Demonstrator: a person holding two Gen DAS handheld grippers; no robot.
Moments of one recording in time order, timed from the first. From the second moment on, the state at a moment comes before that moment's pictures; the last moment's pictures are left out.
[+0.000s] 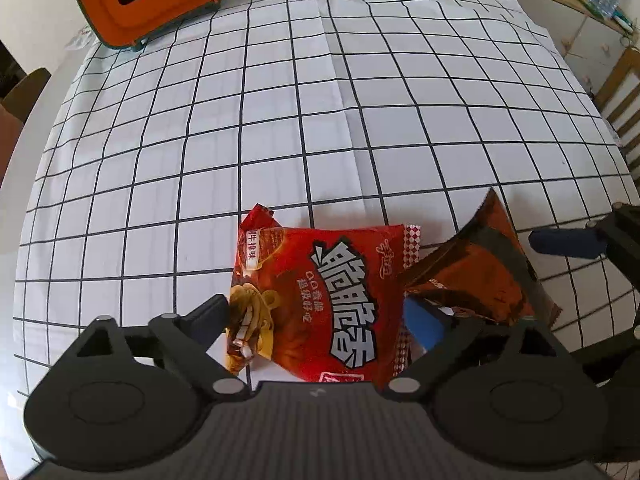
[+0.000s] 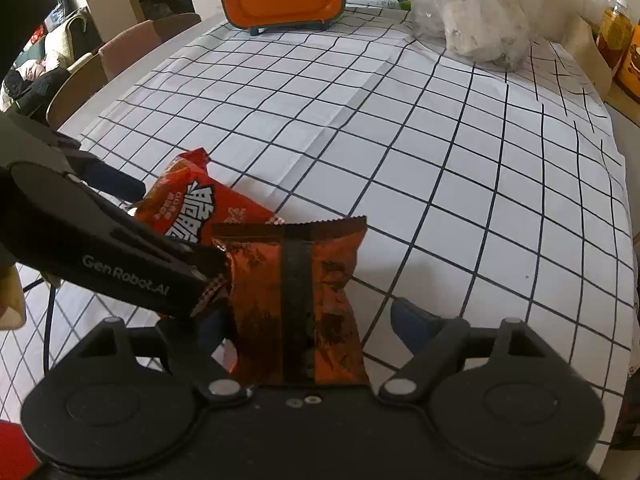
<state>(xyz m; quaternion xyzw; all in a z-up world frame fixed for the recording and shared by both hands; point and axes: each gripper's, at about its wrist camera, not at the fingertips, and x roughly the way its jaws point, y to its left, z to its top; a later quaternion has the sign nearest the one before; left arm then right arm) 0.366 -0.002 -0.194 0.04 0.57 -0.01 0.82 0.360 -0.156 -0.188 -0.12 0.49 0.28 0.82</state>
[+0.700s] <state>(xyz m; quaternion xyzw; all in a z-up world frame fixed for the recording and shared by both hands) 0.359 0.006 -0.201 -0.01 0.57 0.01 0.82 0.351 -0.147 -0.190 -0.15 0.46 0.27 0.83</state>
